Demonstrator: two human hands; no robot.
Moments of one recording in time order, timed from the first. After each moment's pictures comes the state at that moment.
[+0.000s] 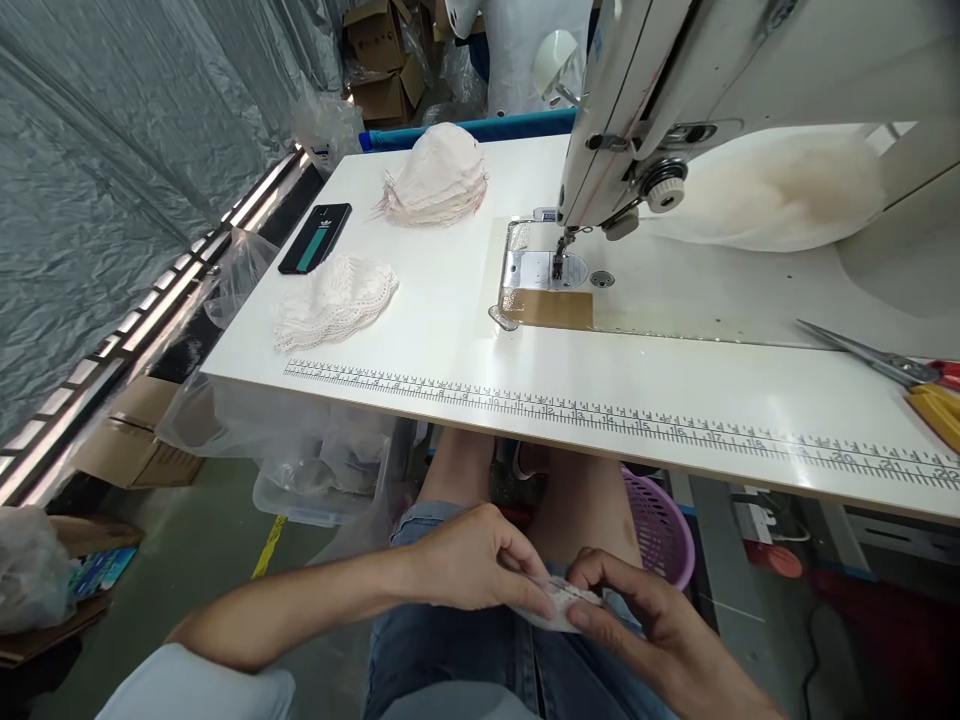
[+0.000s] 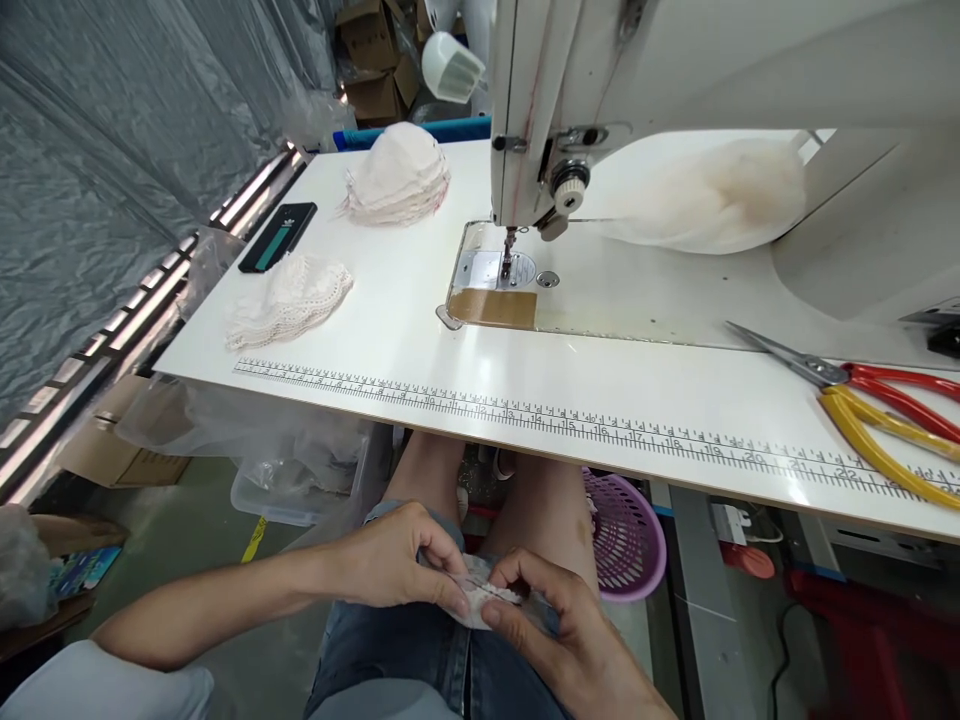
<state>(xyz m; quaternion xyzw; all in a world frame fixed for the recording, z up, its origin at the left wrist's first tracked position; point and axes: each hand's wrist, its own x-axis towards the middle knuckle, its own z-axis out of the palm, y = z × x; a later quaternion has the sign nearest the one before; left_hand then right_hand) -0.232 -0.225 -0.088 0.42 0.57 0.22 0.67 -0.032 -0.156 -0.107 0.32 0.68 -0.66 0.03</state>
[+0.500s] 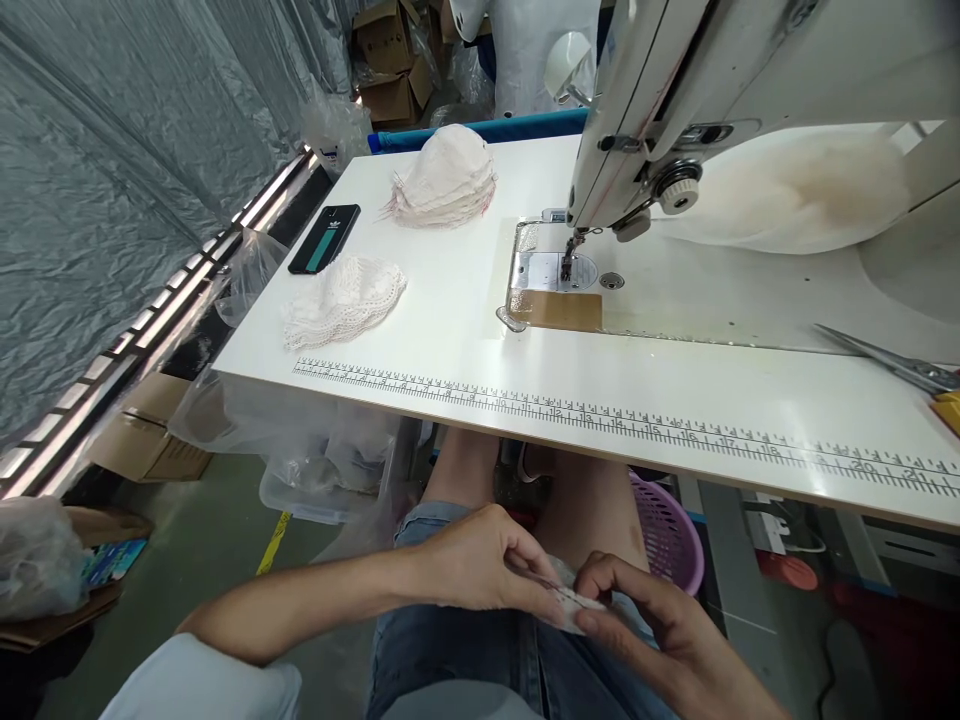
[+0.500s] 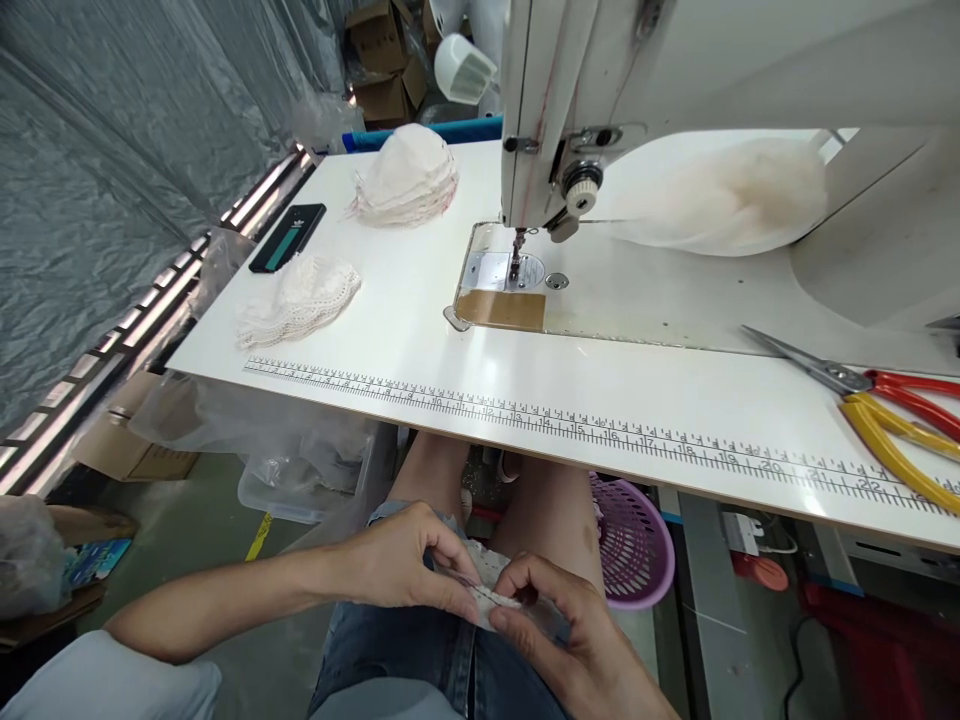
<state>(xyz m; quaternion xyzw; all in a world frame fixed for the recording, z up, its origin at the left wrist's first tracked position) -0.232 -0.223 -0.083 0.41 0.55 0.25 0.68 -0.028 -0.155 -0.109 0.31 0.71 -0.63 0.02</state>
